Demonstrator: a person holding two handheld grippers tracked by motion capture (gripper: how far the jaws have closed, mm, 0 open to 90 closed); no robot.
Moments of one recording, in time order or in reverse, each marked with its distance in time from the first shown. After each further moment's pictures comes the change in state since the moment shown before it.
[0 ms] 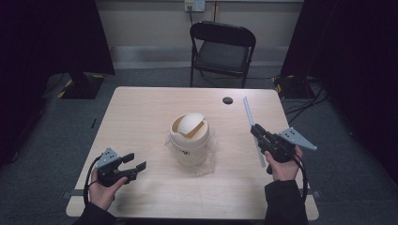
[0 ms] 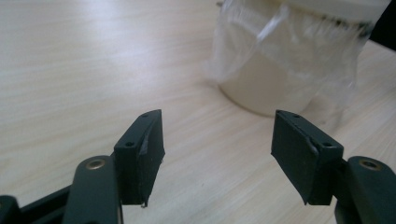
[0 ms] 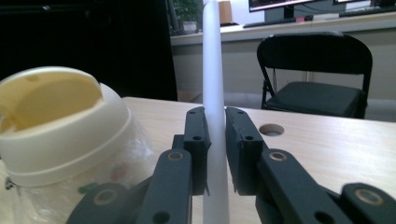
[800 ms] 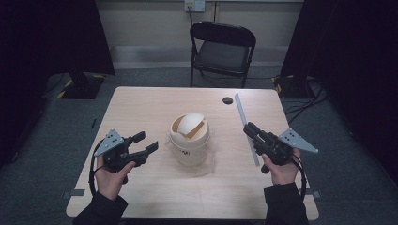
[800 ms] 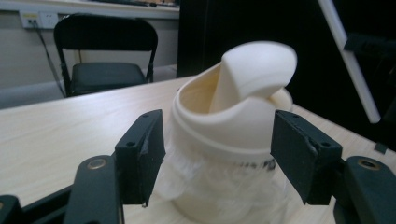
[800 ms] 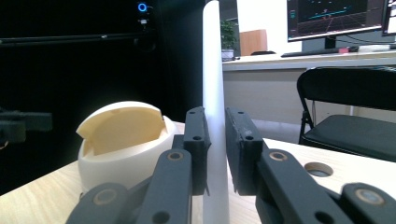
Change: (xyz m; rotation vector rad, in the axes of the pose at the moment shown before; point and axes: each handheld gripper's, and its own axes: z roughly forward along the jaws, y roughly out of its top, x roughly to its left) left arm -0.042 0.078 -0.001 -0.236 -0.098 0.052; right arm 0.025 0.015 -0.007 -0.108 0.159 -0.026
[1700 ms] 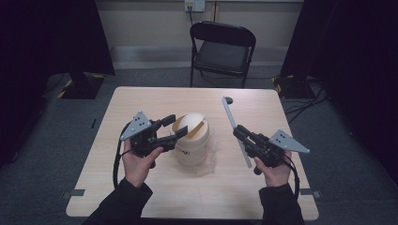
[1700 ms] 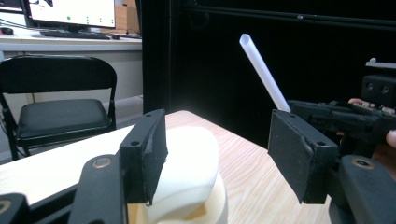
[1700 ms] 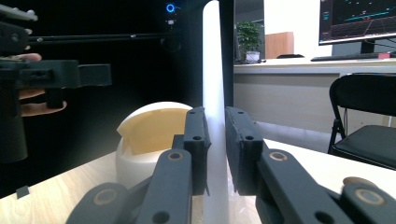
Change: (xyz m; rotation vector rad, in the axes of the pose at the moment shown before) left arm -0.048 0.052 0.055 -0.095 -0.133 0.038; right arm 0.020 -0.001 0.010 -0.006 0.107 -0.020
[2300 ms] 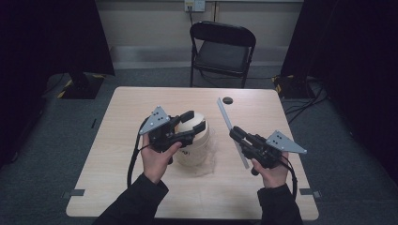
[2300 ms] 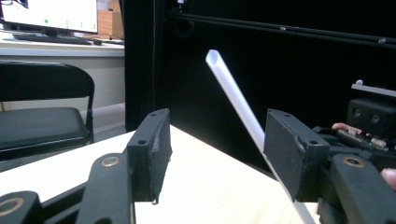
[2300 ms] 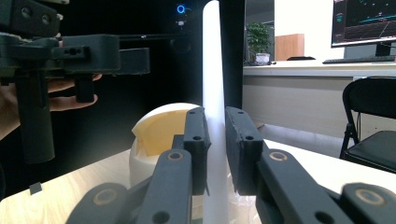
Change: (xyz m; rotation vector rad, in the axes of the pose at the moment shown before) left arm -0.023 0.009 0.039 -0.036 -0.058 -0.029; right arm 0.007 0.000 0.004 -0.004 0.040 -0.007
